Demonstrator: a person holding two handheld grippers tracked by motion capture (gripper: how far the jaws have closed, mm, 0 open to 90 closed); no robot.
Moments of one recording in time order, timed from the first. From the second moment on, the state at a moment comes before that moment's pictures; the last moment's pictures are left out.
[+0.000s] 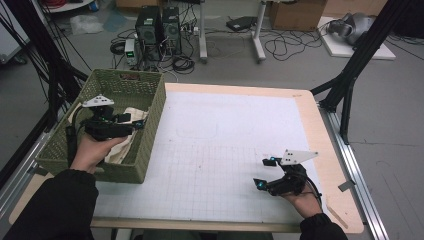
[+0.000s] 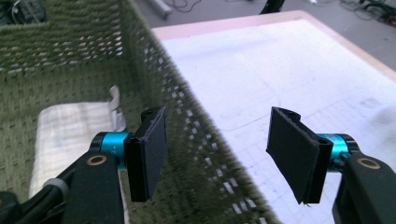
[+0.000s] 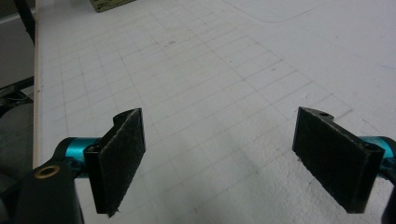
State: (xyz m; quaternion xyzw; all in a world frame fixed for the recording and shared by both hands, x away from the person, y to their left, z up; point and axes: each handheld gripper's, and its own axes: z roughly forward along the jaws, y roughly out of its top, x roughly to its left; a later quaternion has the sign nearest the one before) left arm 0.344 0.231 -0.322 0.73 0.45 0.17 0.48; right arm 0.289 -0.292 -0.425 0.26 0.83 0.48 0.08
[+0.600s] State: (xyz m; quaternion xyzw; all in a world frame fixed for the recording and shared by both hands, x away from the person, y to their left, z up) left arm 0.320 0.203 -0.319 0.73 0.43 0.14 0.51; right arm 0.290 -0.291 -0.423 0.26 0.83 0.48 0.07
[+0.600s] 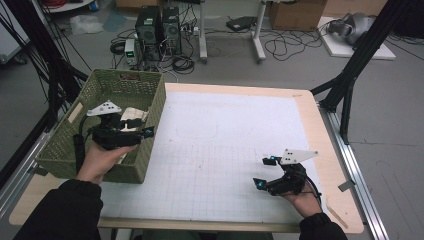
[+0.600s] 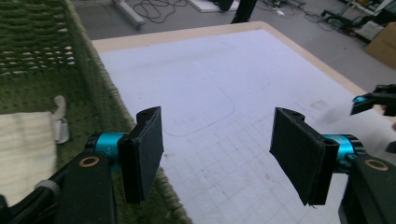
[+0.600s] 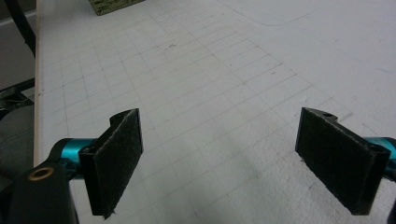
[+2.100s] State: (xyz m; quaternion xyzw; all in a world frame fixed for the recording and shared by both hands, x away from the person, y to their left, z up) left arm 0.275 0.109 -0.362 0.75 0.38 0.20 0.50; right arm 0.291 -0.290 -0.421 0.26 0.83 0.48 0.08
